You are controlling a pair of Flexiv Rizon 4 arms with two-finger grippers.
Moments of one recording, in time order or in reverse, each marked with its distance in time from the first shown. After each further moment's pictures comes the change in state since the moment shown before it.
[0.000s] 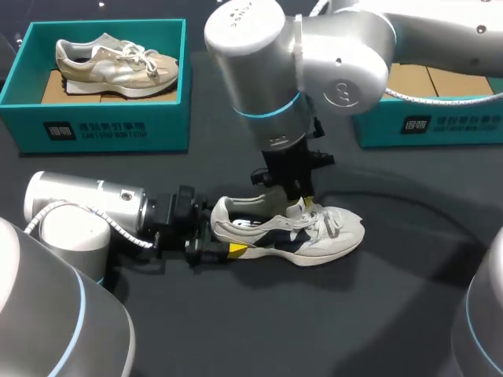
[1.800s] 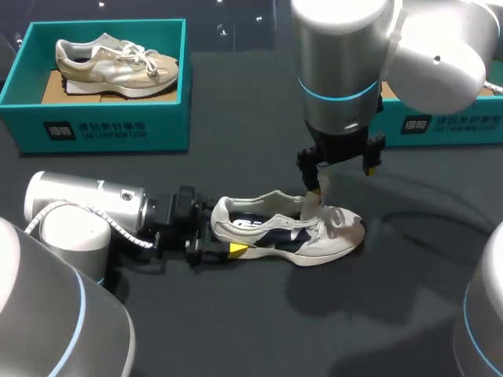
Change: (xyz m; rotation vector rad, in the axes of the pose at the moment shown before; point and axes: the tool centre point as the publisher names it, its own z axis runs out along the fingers) left arm 0.000 0.000 0.000 -0.001 -0.001 0.000; right arm -0.071 -0.003 -0.045 -0.156 0.066 -0.220
